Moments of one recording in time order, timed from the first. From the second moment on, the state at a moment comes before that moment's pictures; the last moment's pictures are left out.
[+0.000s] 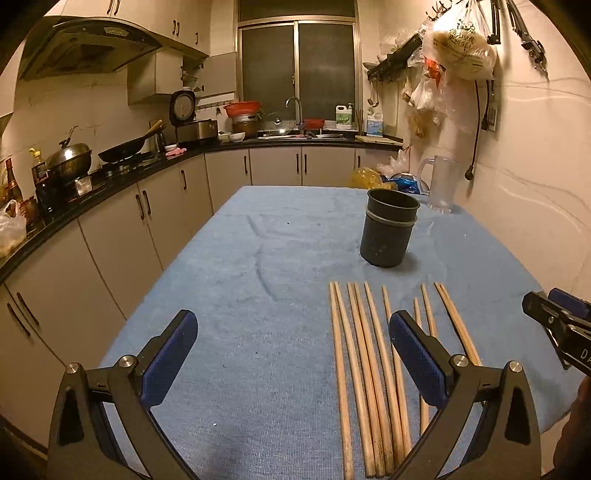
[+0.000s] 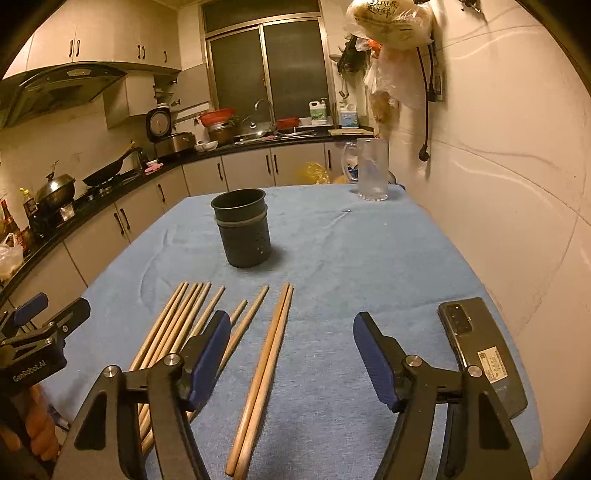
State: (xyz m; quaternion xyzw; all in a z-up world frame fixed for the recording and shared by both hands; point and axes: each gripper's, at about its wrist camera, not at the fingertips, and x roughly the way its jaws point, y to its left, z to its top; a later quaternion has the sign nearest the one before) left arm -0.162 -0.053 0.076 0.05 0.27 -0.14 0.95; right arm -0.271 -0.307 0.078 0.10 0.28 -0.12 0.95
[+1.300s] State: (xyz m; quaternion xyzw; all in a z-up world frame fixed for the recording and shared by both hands) left arm -0.120 -0.033 0.054 0.01 0.34 -0.14 0.93; right arm -0.239 -0.301 0.070 0.10 0.32 -0.06 0.94
